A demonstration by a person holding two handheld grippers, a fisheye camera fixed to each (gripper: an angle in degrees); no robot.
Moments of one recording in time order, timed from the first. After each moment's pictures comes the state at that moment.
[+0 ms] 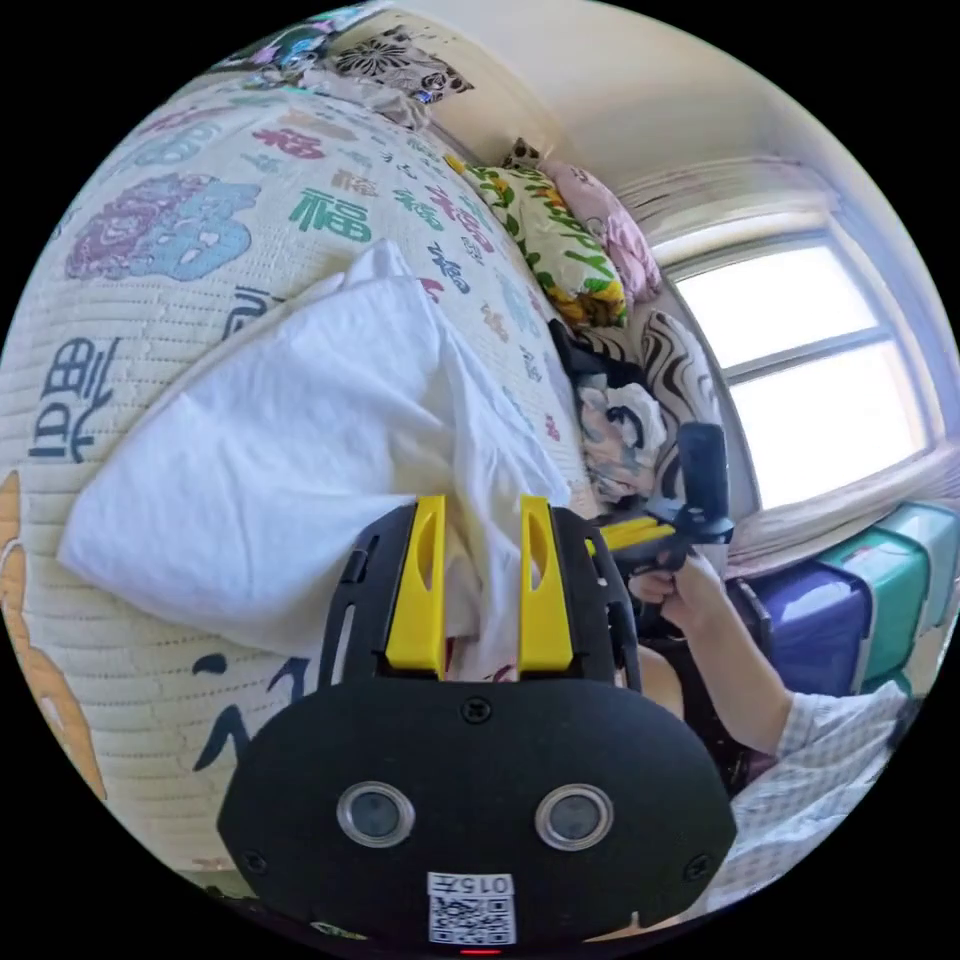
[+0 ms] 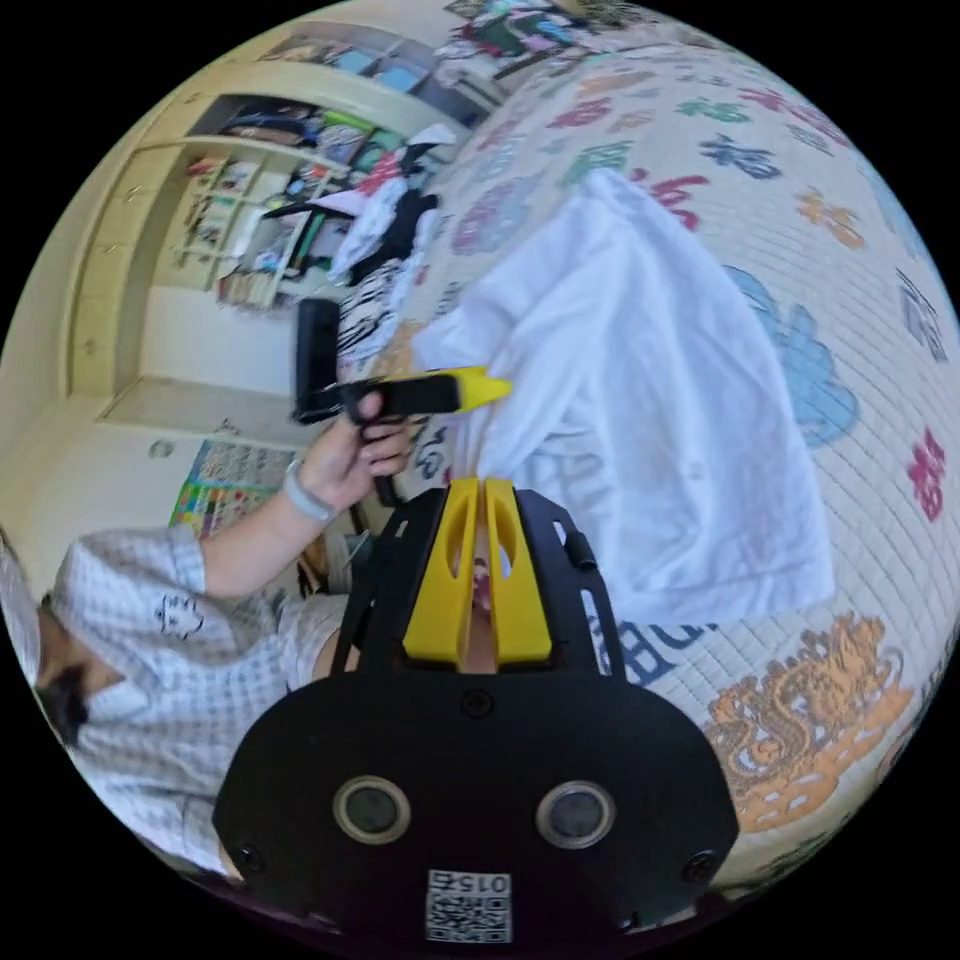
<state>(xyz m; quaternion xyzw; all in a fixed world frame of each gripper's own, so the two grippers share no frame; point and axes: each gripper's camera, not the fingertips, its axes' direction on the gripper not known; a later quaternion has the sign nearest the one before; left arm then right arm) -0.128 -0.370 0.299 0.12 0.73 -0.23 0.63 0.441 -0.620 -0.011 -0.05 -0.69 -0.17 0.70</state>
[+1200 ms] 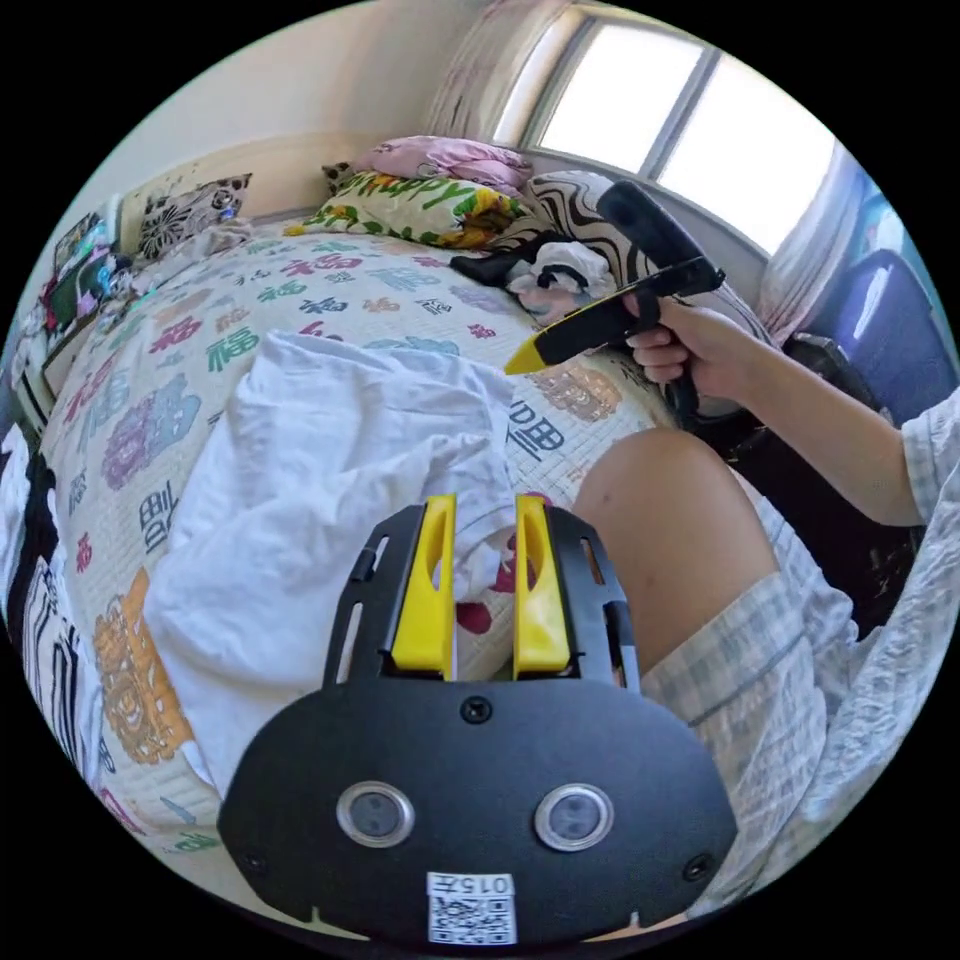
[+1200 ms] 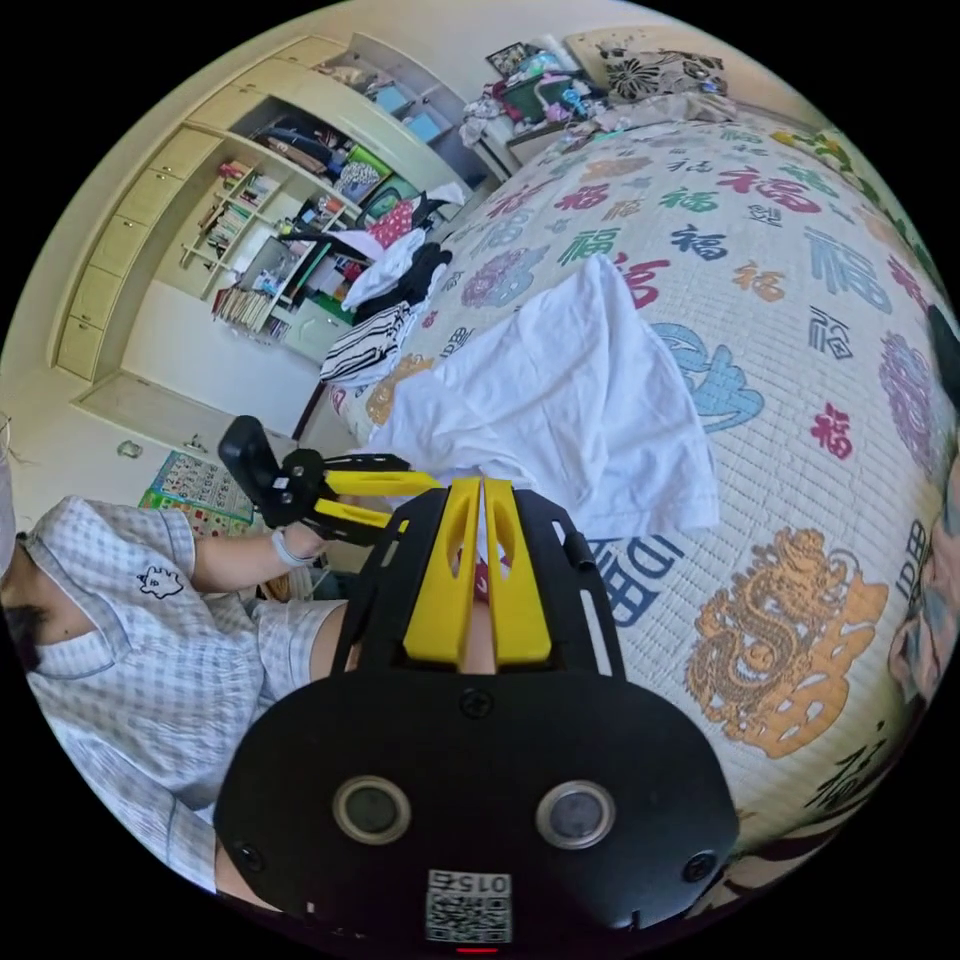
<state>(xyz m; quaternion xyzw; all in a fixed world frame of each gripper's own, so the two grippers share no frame) 0.005 -0.345 0.125 0.26 0.51 0.01 0.82 0.485 -0.574 0.015 0.04 -0.64 -0.11 0.76</state>
